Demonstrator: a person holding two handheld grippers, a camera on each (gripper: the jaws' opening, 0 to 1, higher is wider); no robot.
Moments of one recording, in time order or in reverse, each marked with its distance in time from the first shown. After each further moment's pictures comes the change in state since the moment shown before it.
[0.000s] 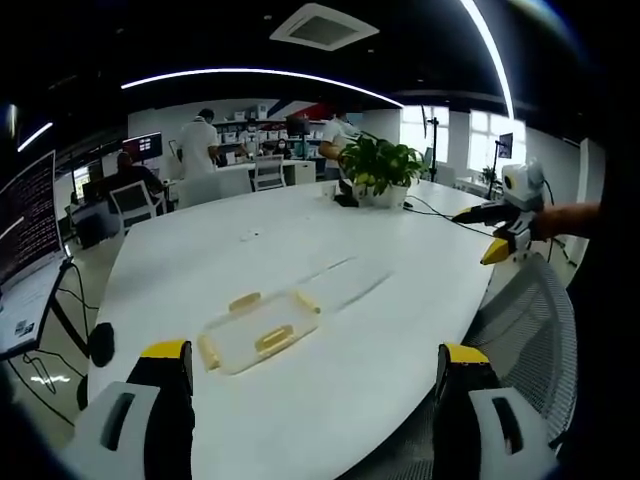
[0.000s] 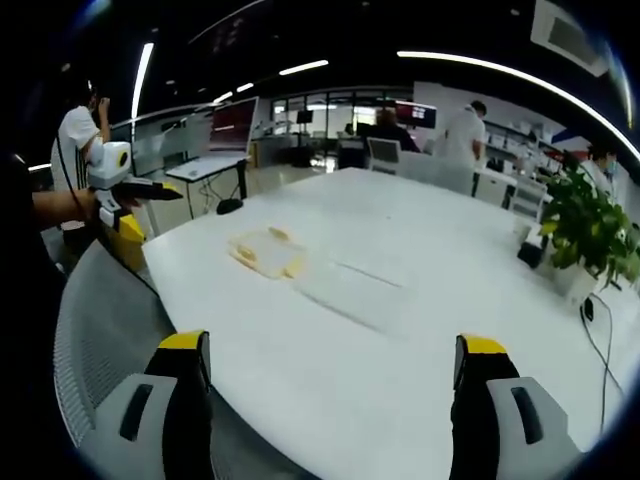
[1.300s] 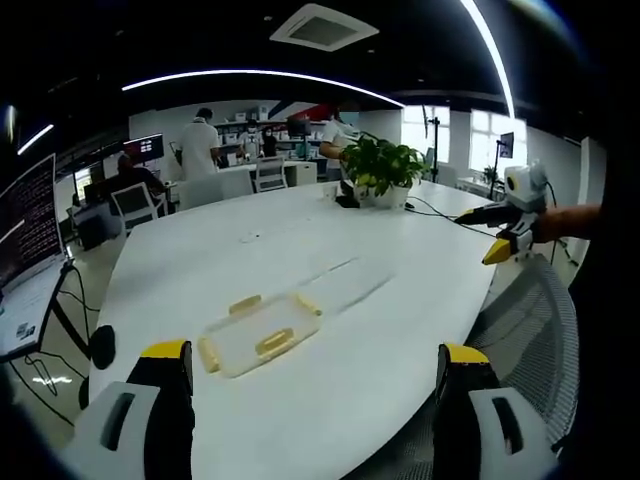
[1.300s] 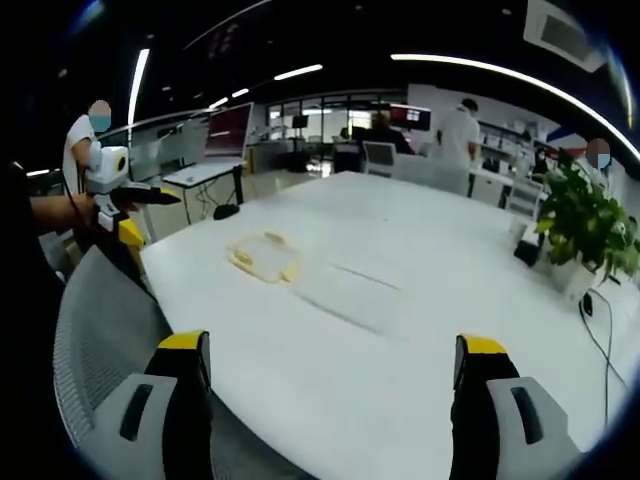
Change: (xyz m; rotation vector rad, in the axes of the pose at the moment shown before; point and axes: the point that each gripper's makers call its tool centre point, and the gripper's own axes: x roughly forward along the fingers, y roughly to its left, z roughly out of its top) left arm 0.002 -0.001 0.003 0.005 -0.005 0.010; right arm -0.003 -0.004 0.000 0.021 -0.024 -0.011
